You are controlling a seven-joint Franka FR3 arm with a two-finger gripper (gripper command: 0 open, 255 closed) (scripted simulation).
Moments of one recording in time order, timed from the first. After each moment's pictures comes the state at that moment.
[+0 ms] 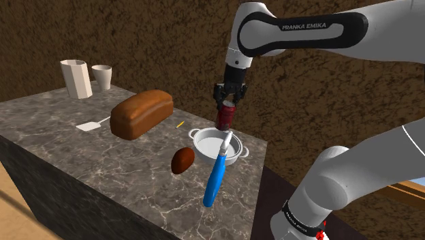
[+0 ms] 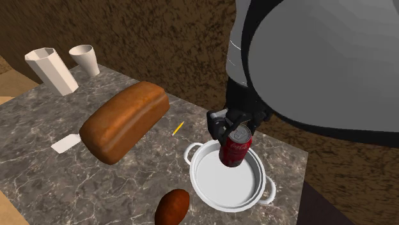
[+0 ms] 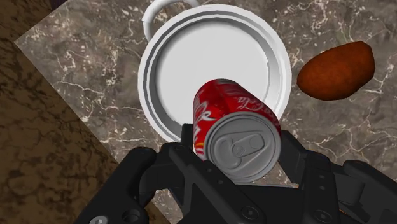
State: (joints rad) arm -0.01 -0.51 0.10 -2.31 0.06 1.81 0.31
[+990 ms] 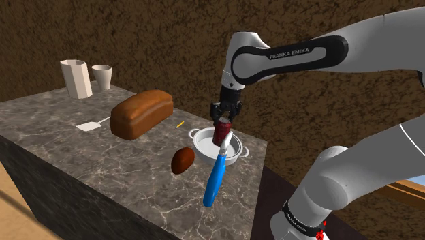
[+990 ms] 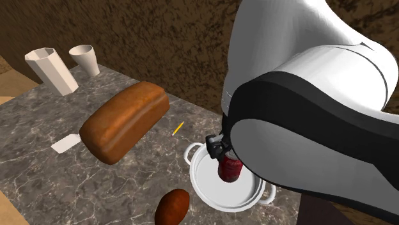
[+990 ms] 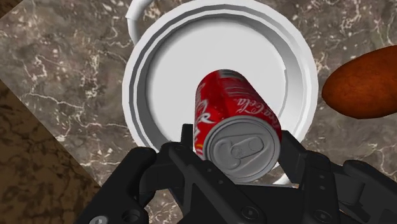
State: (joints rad) arm 0.00 -0.48 0.11 -2.48 0.06 2.00 0.31
